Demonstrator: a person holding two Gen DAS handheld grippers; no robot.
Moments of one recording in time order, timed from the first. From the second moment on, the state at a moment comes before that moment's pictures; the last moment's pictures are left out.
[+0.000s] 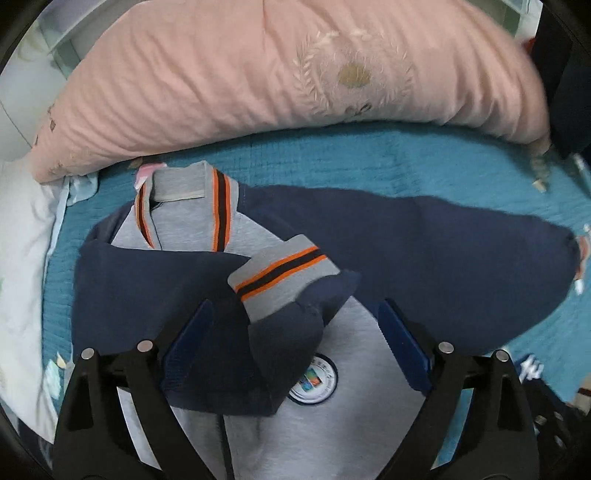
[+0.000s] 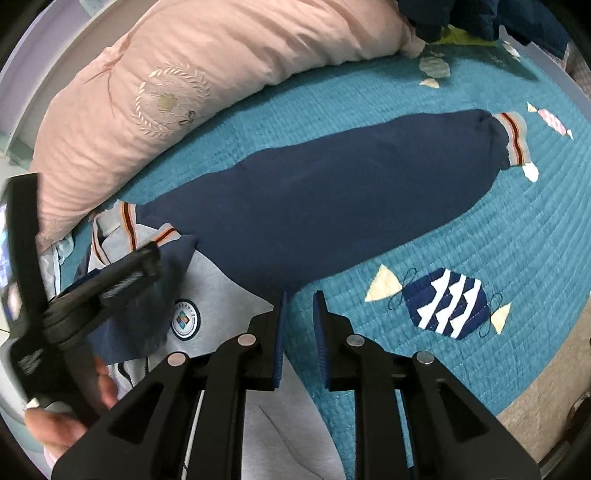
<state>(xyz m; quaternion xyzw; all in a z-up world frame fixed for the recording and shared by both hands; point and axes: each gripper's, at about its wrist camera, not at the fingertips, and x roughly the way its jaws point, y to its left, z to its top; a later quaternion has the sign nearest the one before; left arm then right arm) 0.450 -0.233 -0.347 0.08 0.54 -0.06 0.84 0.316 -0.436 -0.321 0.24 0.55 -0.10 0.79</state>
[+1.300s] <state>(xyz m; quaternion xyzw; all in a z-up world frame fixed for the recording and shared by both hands) 0.463 -0.174 -0.387 -0.14 0.62 -0.10 0.77 0.295 -0.452 -0.349 0.26 0.58 -0.11 0.76</state>
